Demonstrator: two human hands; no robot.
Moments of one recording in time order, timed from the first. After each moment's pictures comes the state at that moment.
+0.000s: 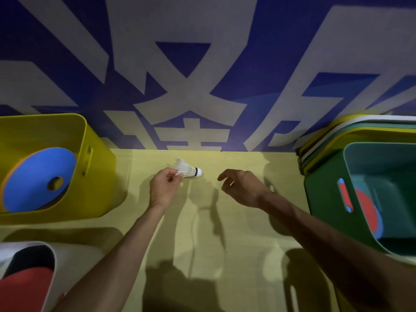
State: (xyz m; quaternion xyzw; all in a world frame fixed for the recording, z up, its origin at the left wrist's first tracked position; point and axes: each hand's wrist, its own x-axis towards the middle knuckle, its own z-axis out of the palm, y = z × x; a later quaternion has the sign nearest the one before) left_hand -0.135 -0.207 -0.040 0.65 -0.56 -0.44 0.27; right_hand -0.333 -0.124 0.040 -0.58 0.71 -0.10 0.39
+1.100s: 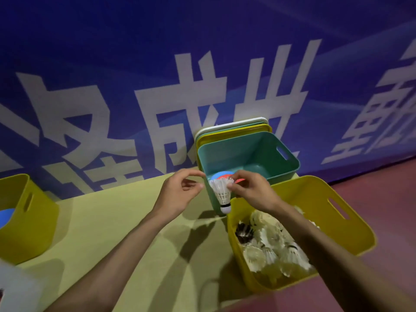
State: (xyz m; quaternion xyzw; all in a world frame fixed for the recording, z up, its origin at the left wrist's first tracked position) left_hand -0.303 0.075 0.181 0.30 -0.79 -0.48 0.25; right_hand -0.481 0.197 0.164 -0.46 0.76 -0.41 0.23
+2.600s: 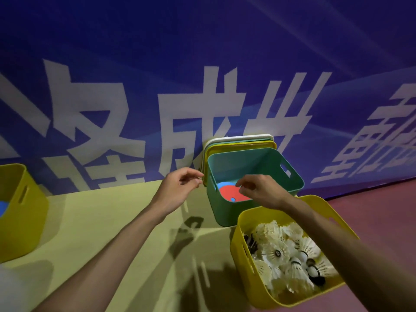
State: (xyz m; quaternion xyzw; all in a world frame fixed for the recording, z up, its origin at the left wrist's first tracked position) left_hand -0.267 0.024 0.195 0.30 -0.73 -0.56 0.26; right_hand -0.482 0.157 0.196 -0.55 0.80 -0.17 0.16
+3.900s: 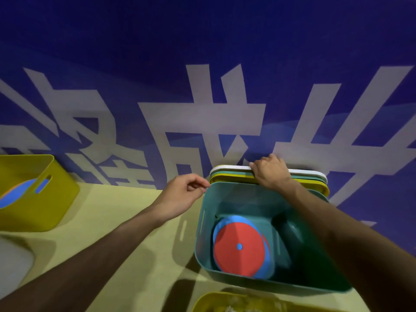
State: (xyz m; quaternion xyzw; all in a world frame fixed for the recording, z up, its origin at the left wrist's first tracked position) left_hand -0.442 -0.026 0.175 0.50 -0.72 -0.43 0.21; right_hand -0.708 -0.047 0.121 -0.66 0.75 -0.05 0.02
